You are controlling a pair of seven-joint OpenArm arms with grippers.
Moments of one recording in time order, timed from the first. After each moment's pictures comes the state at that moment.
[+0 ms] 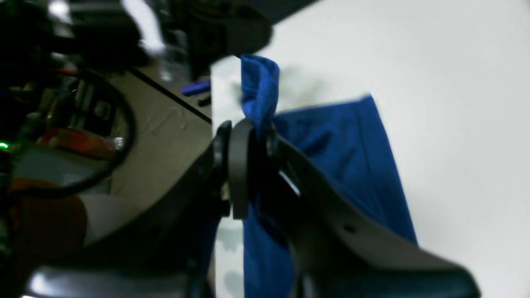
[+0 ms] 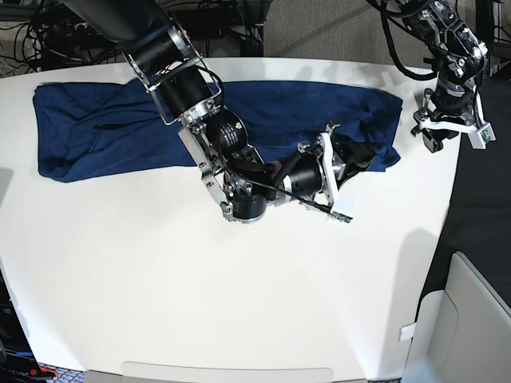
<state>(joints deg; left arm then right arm) 12.6 1.8 -43.0 109.6 -24.0 -8.5 51.8 24.2 -7.5 -30.4 76.0 53.7 38.7 -67.3</state>
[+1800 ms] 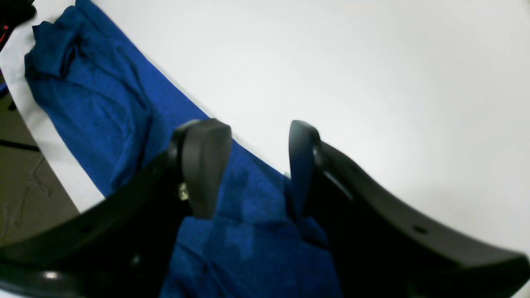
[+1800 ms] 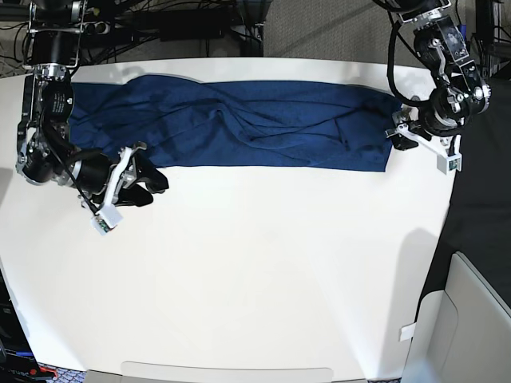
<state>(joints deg) 7.8 -8.7 -29.9 103.1 -24.0 -9.3 72.1 6.2 24.5 7.0 95.4 54.3 38.7 -67.4</state>
